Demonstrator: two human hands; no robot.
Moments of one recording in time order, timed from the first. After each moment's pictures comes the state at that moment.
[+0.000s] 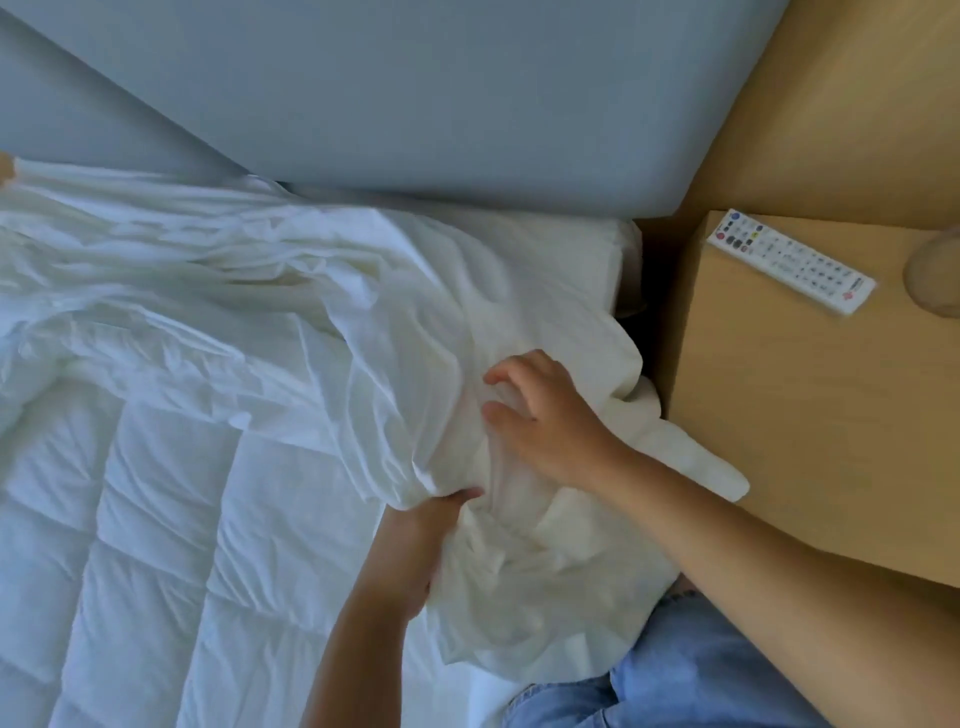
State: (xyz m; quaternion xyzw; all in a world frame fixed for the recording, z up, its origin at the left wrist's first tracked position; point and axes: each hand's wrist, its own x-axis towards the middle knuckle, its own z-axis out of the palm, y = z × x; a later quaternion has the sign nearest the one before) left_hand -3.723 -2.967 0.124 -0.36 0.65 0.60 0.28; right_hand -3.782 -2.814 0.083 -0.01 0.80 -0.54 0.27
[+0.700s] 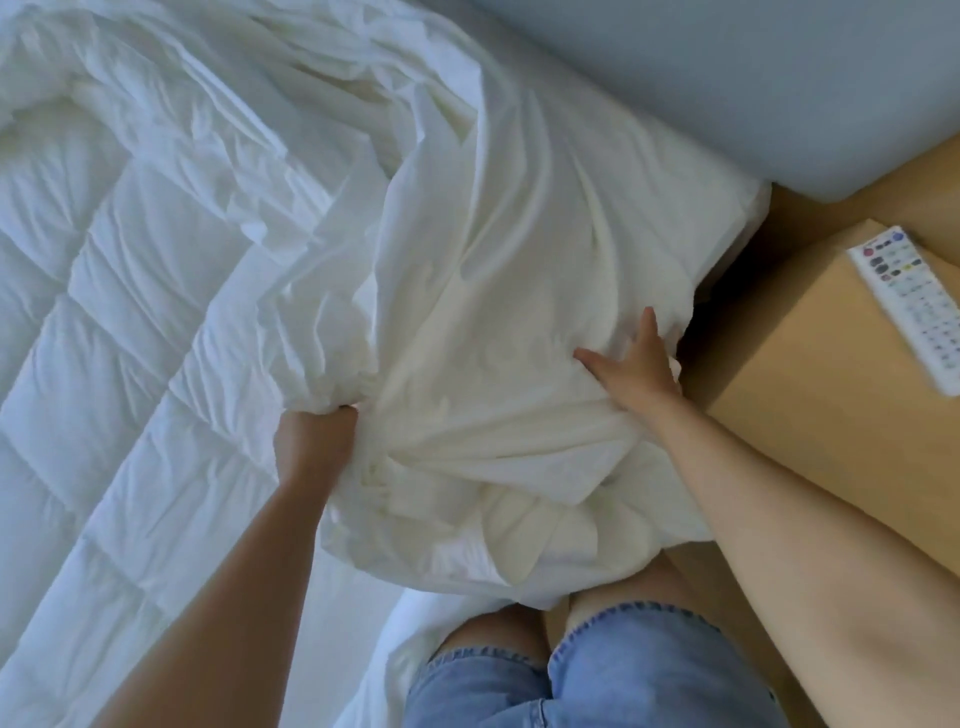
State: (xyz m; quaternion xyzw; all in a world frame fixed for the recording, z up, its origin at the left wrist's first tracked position) left_hand -3.657 -3.077 0.020 -0.60 0.75 0.26 0.09; right_hand -3.792 -2.795 -0.085 0.17 0.84 -0.37 0.37
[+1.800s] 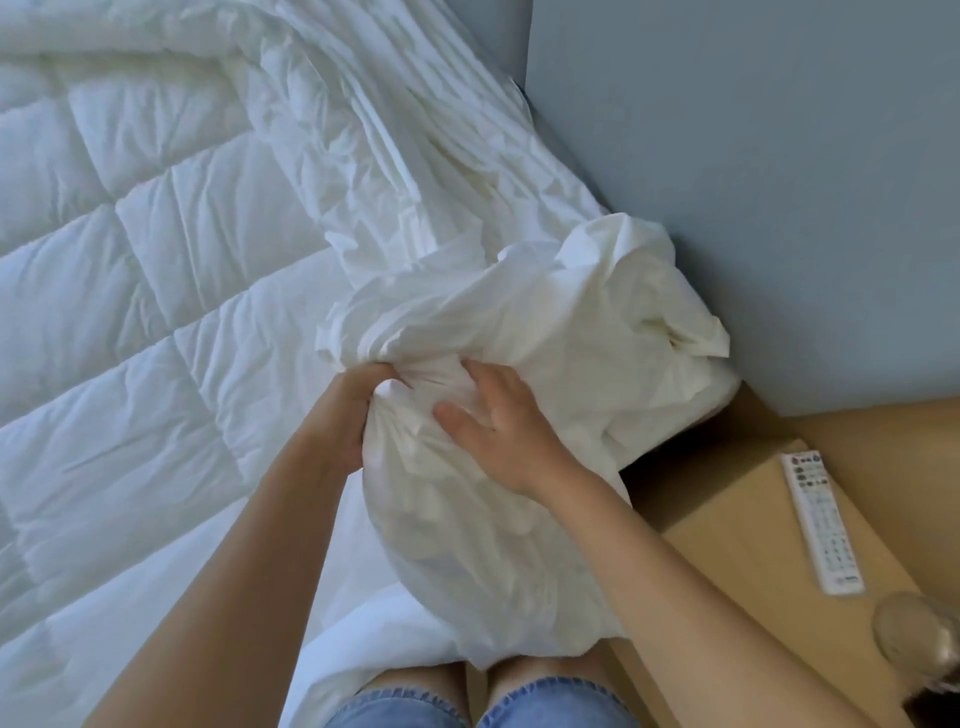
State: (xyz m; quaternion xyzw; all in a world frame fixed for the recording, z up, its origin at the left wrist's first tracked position) left_hand -3.692 -3.072 0.095 -0.37 0.44 0.82 0.02; right_hand -3.775 -2.916 0.091 -0.28 0.80 -0.37 0.38
